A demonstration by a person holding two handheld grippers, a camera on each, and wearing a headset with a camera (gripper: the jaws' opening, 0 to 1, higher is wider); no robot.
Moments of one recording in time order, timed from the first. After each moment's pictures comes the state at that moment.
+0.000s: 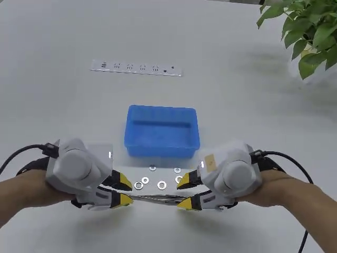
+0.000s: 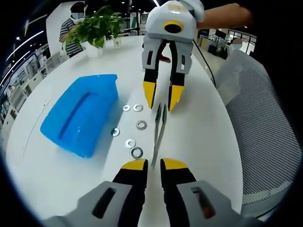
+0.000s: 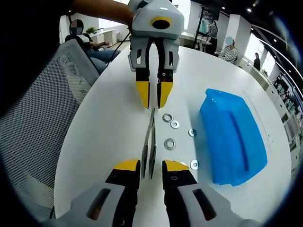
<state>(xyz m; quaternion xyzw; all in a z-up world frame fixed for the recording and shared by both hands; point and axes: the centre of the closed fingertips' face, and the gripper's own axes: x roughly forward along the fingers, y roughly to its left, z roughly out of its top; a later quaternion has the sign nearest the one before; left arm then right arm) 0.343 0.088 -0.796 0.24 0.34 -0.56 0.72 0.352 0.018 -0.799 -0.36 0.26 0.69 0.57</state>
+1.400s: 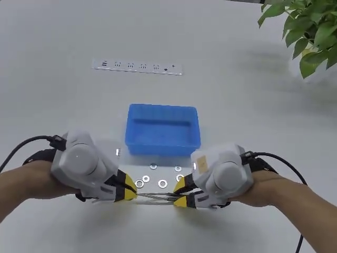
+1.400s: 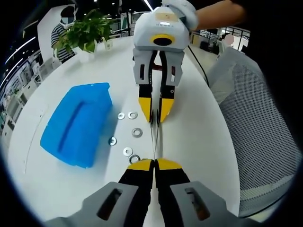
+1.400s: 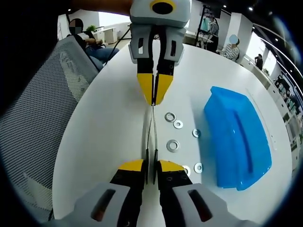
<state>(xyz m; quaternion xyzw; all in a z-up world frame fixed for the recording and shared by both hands) 0.339 0.081 -0.780 0.26 0.33 -0.58 0.70 0.349 0.024 -0.808 -0.37 0.26 0.69 0.56</state>
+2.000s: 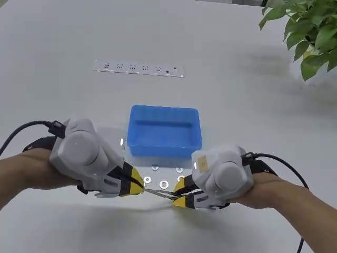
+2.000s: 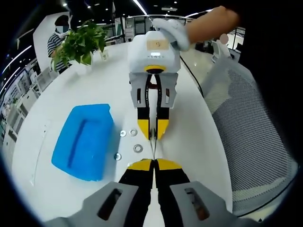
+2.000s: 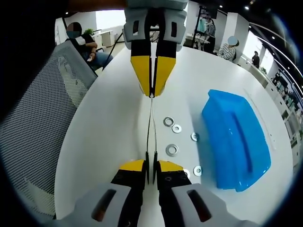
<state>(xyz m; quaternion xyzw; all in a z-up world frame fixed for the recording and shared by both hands) 0.340 0.068 -0.738 0.27 0.30 -0.60 0.69 0.348 0.029 -0.802 -0.35 0.26 0.69 0.58</state>
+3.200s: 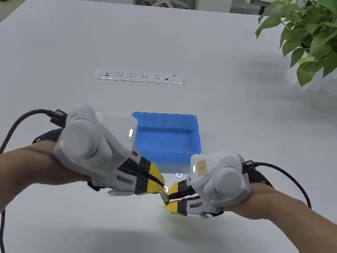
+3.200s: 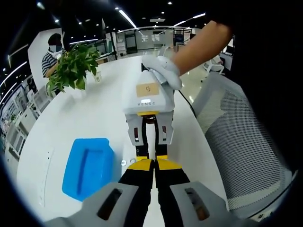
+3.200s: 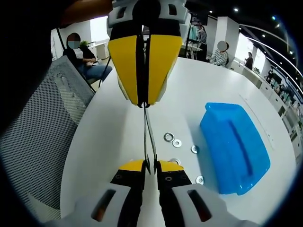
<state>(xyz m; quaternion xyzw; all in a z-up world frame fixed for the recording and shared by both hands) 0.333 0.029 -0.691 0.26 0.23 -0.64 0.69 0.340 0.045 -0.786 -0.30 0.24 0.69 0.61</state>
